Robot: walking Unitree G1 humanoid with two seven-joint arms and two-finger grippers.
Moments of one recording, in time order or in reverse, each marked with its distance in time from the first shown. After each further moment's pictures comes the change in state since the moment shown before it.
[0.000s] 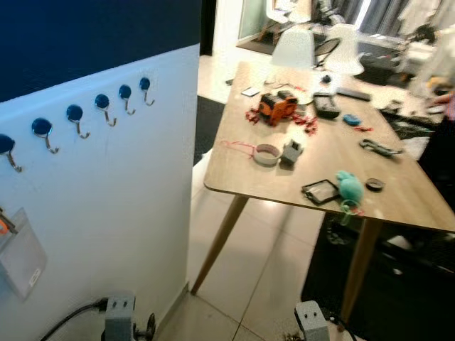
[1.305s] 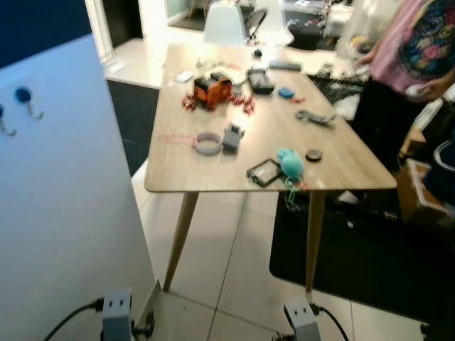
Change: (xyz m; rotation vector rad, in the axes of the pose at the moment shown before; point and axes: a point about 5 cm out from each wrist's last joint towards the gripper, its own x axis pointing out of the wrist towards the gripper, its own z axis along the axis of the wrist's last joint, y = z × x) left arm 0.004 -0.005 0.009 -0.058 -0.050 0.002; right arm 0.003 0.003 0.010 -0.042 -0.031 0.026
